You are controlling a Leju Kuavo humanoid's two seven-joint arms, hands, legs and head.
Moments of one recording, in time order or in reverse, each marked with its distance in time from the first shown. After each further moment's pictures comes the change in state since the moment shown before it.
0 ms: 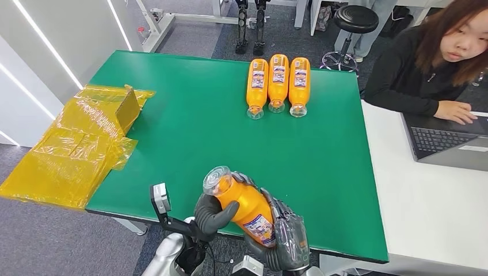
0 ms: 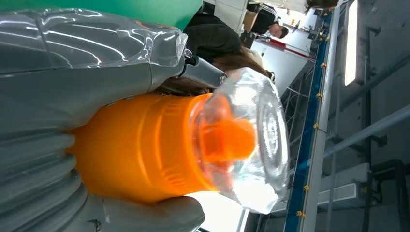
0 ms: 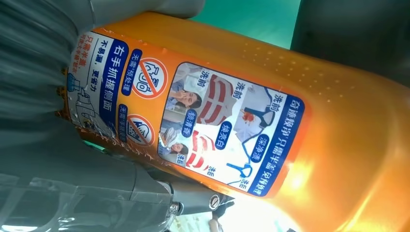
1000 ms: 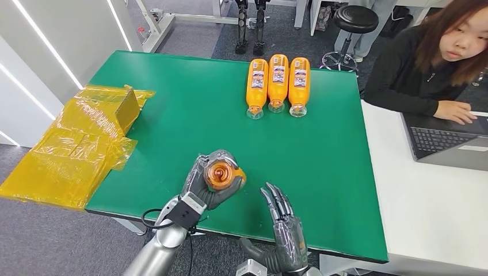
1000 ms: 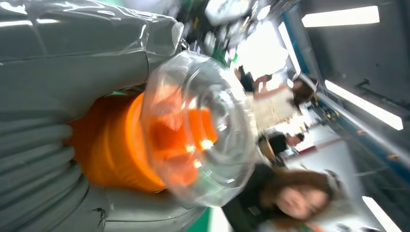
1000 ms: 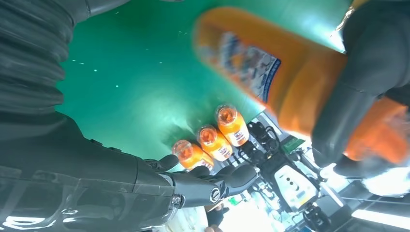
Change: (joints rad) left arm -0.103 0.075 -0.004 -0.042 -0.753 0.684 -0.116; right arm -0.014 -0.009 0.041 0.017 -0.128 -0.042 -0.086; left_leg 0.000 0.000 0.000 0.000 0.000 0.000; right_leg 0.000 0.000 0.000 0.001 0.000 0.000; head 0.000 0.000
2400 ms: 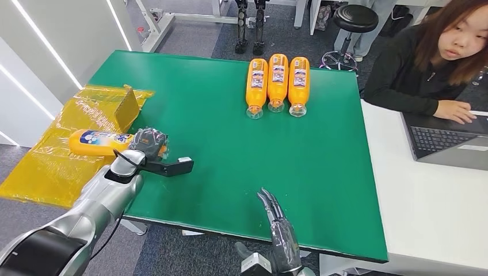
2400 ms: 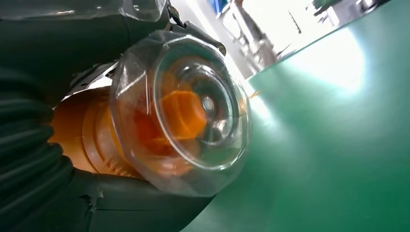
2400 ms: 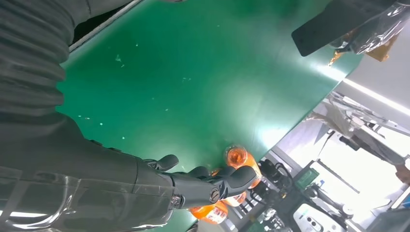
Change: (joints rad) left arm -0.527 0.306 -0.060 0.797 -0.980 0.062 0.662; right arm -0.042 0.000 0.058 0.105 -0.299 0.008 -0.104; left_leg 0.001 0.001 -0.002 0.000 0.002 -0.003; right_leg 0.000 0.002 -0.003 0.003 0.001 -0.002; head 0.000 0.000
